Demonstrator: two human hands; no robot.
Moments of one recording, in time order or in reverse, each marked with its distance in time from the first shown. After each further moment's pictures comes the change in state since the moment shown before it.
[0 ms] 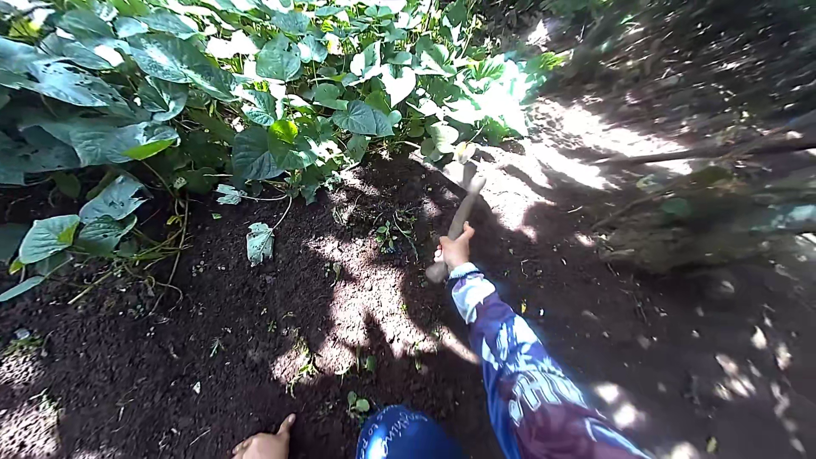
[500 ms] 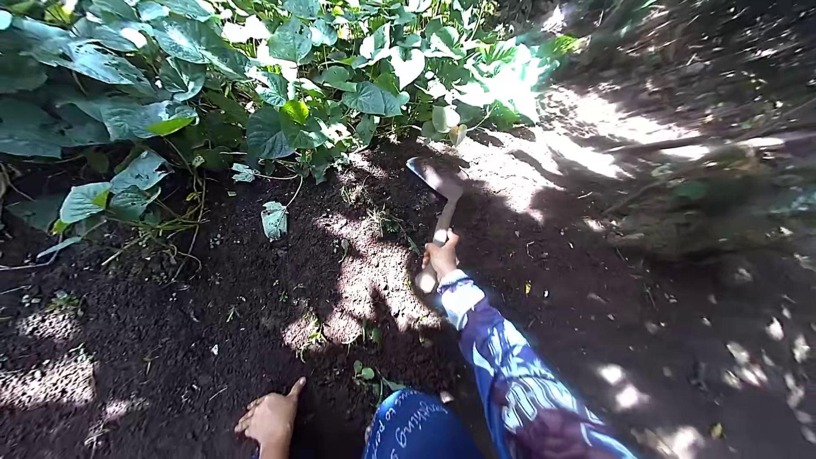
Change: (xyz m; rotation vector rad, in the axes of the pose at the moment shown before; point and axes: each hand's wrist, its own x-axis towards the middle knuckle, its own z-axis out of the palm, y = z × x) left_hand 0.001 -0.003 -0.008 0.004 -0.034 0.061; right_hand -0.058 0.047 0.018 0.078 -0.140 0.066
